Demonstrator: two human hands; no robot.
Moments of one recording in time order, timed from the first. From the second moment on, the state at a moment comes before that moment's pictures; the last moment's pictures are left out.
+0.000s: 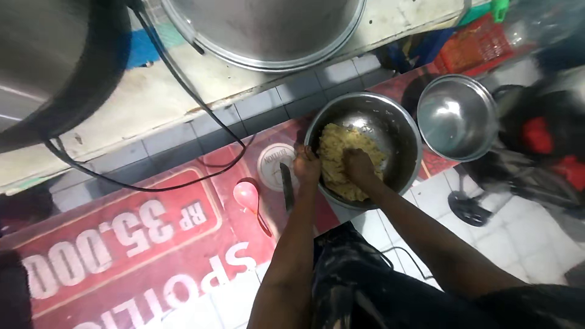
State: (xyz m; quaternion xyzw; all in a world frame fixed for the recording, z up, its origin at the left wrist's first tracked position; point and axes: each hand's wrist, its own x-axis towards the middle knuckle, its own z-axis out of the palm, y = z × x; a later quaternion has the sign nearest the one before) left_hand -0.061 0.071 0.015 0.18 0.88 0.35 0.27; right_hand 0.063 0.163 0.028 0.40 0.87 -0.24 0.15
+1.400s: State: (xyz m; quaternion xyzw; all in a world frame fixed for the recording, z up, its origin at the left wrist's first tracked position) left_hand -0.065 0.073 0.021 0.19 0.88 0.31 0.30; right_hand 0.160 0.272 0.025 0.24 0.85 -0.10 0.45
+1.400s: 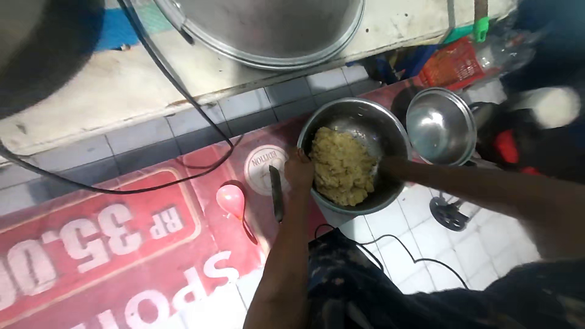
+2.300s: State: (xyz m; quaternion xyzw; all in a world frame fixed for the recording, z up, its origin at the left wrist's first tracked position) left_hand -0.067 0.075 0.021 0.19 0.88 0.31 0.30; right_hand 0.020 0.287 0.032 0.61 0.76 -0.22 0.02
